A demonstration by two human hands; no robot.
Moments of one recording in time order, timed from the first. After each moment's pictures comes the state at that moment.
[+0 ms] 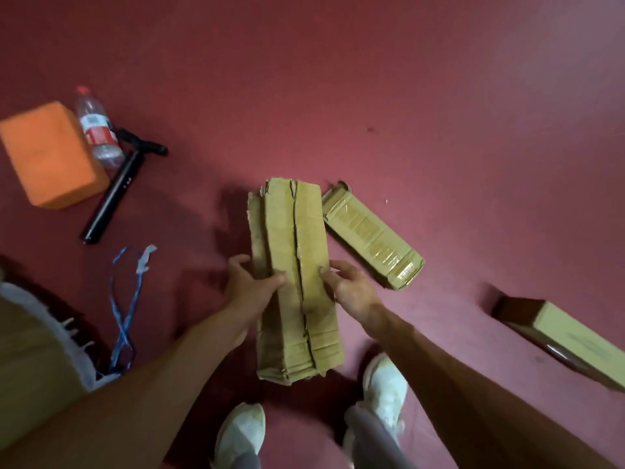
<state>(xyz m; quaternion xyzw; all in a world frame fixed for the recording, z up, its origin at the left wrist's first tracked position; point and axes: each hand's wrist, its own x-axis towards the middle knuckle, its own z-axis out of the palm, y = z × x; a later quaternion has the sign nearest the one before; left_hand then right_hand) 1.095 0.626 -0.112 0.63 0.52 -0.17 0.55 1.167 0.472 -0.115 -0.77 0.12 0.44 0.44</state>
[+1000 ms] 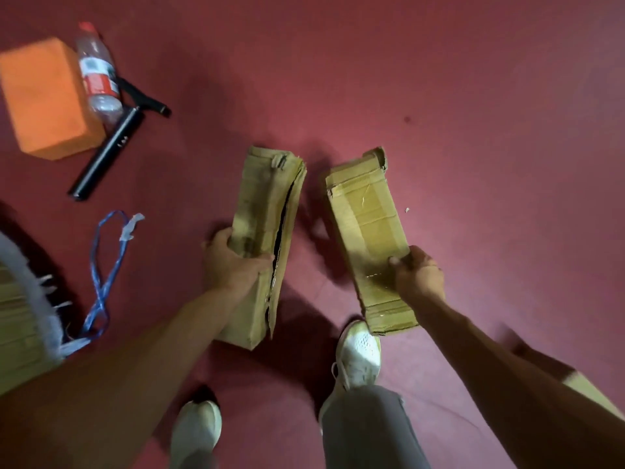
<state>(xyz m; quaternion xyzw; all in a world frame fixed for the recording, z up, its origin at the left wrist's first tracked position) 1.162 0.610 -0.144 0.66 0.60 -0.07 0.45 1.289 0.388 -0.194 -0.90 0.09 0.33 0.28</state>
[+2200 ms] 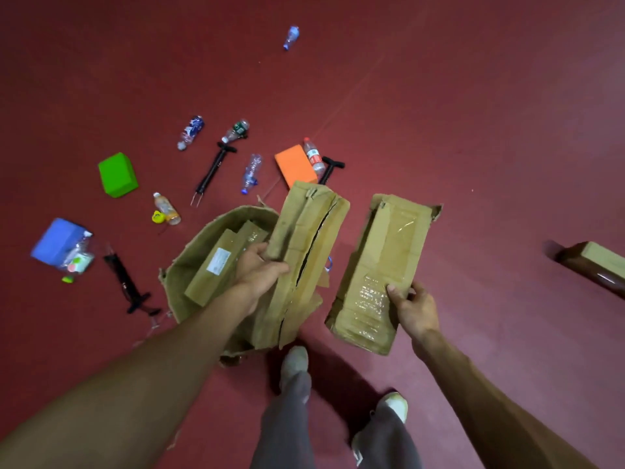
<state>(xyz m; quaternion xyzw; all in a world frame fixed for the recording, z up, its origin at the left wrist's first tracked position) 0.604 0.824 0.362 0.69 0.51 -0.05 0.51 0.670 0.583 0.299 -0.76 0.18 0.31 0.54</state>
